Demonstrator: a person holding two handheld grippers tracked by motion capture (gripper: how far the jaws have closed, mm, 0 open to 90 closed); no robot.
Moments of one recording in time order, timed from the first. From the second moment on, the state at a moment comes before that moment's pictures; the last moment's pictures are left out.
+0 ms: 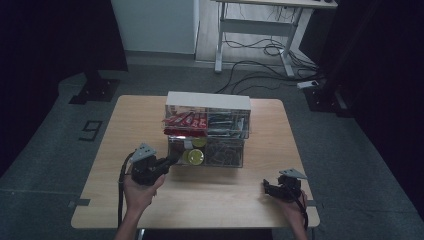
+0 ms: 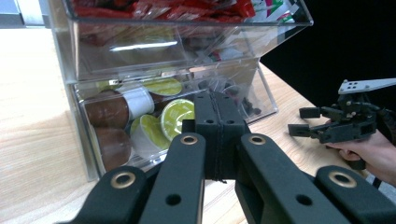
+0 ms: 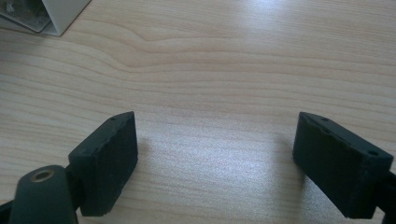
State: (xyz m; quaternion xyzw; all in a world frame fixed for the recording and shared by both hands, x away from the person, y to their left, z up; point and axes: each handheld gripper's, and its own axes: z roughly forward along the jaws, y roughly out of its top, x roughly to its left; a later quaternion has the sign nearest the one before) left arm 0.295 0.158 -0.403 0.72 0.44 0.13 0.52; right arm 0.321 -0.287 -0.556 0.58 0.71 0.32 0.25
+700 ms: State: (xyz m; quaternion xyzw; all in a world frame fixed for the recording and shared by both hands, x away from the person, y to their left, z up) left arm 0.316 0.143 -0.388 0.73 0.42 0.11 0.52; right arm 0.321 -0.287 -0.556 0.58 0.71 0.32 0.25
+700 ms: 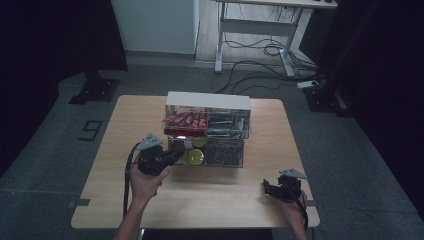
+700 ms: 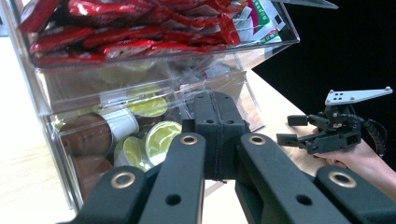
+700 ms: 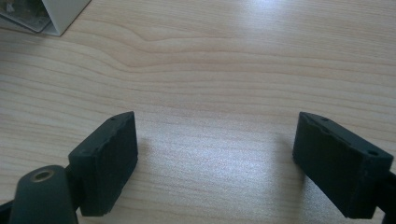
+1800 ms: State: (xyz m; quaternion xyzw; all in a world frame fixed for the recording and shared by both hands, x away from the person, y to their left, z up) left arm 0.346 0.125 -0.356 0.74 0.42 0.10 0.52; right arm 0.321 -0.288 -0.556 0.58 0.71 0.32 0.25
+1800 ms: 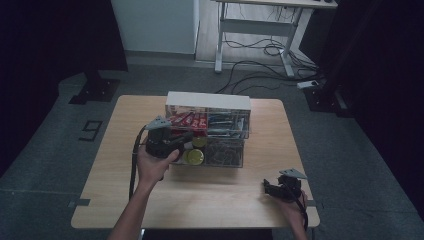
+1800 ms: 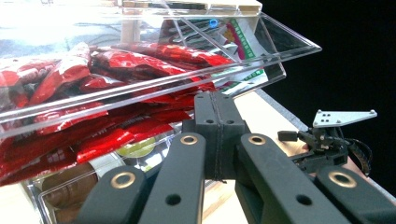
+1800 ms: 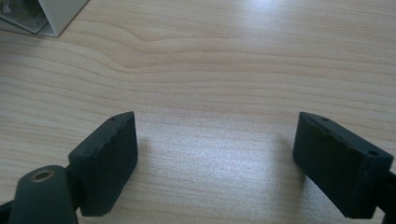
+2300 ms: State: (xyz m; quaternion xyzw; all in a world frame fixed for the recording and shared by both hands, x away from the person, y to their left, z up) left arm 0.352 0.122 -0.352 0.74 0.42 0.10 0.51; right arm 0.321 -0.288 -0.556 0.58 0.71 0.32 0.25
